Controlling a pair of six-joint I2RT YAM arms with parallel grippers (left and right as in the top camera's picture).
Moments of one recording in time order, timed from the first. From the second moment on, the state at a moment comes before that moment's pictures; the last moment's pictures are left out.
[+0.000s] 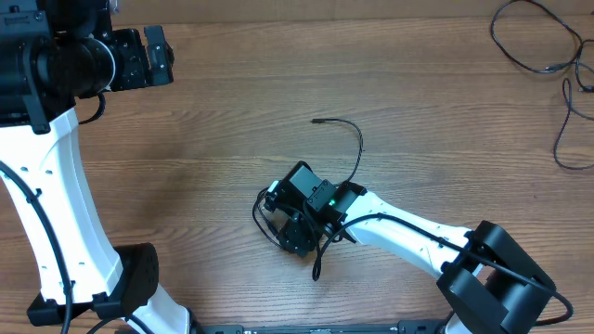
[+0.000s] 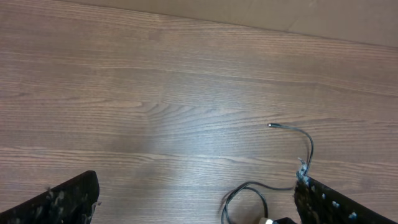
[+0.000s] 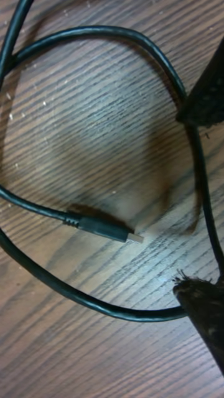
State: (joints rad) left arm 0.07 1.84 2.63 -1.69 0.16 -0.10; right arm 0.86 1.74 1.03 -0.53 -0.20 -0.11
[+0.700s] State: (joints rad) left arm 0.07 1.84 2.63 -1.69 0.15 -0.10; right arm 1.04 1.73 1.09 -0.61 -0.22 -0.21
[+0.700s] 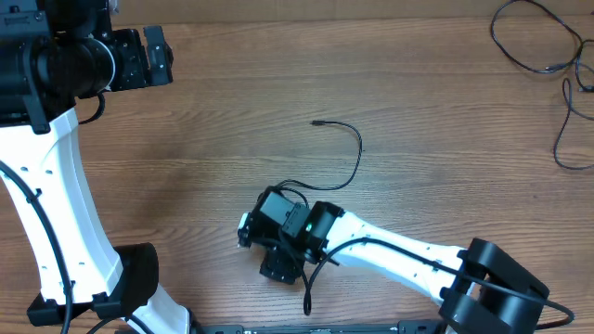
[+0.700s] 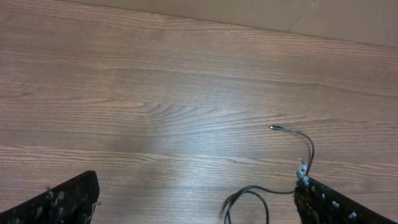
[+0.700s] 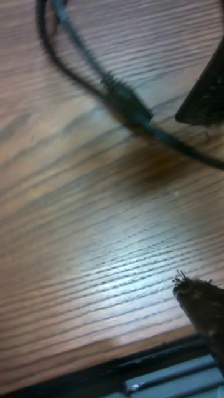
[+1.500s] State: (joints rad) left arm 0.07 1.84 2.63 -1.69 0.12 -0.06; right arm 0.96 1.58 1.52 -0.71 -0.10 -0.21
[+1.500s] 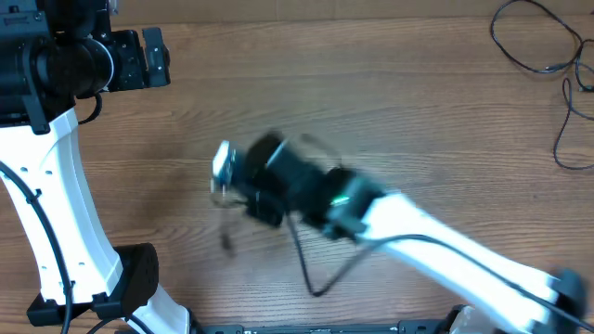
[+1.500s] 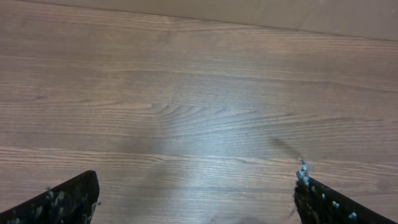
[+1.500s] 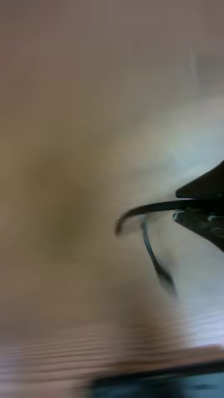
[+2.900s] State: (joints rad) left arm -0.09 2.12 2.64 -1.57 1.00 0.18; right arm 0.36 1.63 1.79 -1.06 -0.08 -0.07
